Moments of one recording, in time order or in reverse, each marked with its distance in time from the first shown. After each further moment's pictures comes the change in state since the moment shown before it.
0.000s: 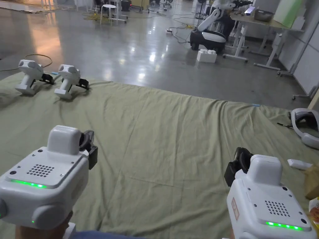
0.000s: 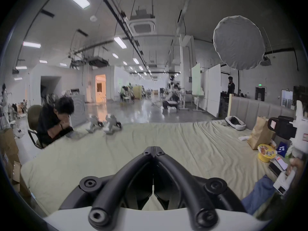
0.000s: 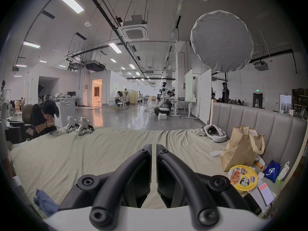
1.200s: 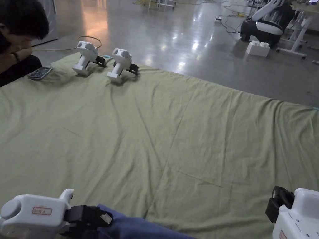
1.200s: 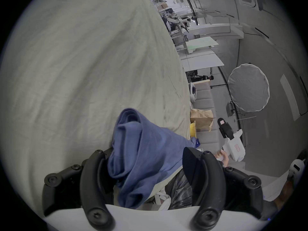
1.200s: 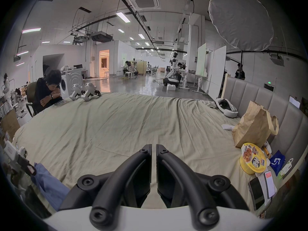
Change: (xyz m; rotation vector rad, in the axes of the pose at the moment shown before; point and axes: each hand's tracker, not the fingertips) left arm -0.165 -0.192 -0.019 -0.820 -0.615 0.916; right arm -0.022 -0.057 -0.024 -0.303 0.080 0.059
